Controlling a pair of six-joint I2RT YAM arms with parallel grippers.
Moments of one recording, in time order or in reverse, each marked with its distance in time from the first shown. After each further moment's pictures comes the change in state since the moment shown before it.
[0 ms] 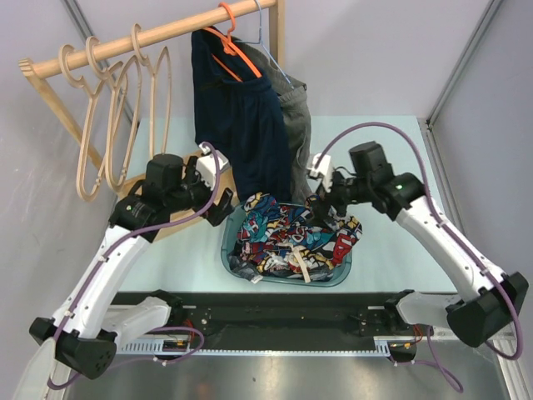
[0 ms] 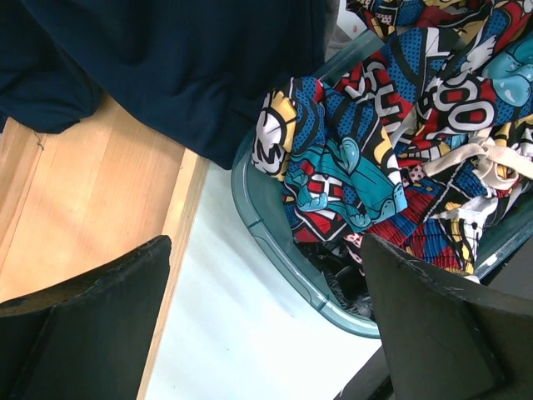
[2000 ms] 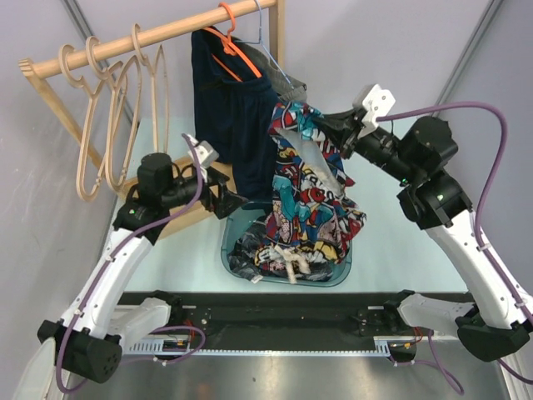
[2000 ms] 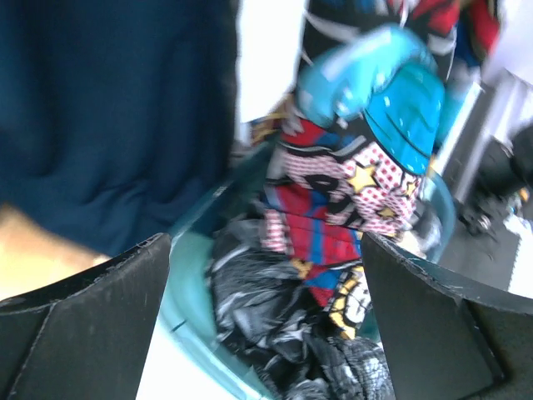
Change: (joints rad) left arm 0.126 -0.027 -0.137 0.373 0.389 -0.244; right arm 0.097 -0.088 0.231 0.640 0.255 0.274
